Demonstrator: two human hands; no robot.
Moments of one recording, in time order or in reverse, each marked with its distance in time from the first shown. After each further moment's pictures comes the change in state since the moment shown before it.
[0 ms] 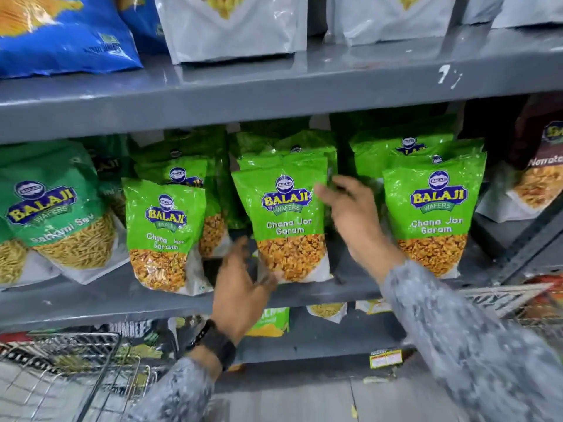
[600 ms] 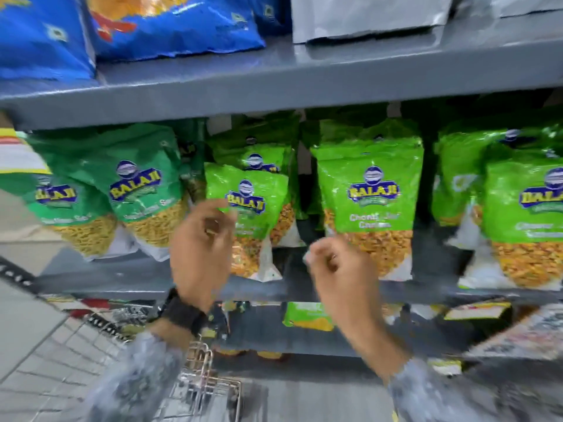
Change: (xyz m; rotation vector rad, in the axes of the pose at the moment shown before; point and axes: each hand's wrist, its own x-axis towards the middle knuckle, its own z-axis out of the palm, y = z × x) left_hand 0.026 -0.029 -0.154 0.054 0.436 0.106; right_hand -0.127 0.039 0.109 -0.361 -0.089 -0.367
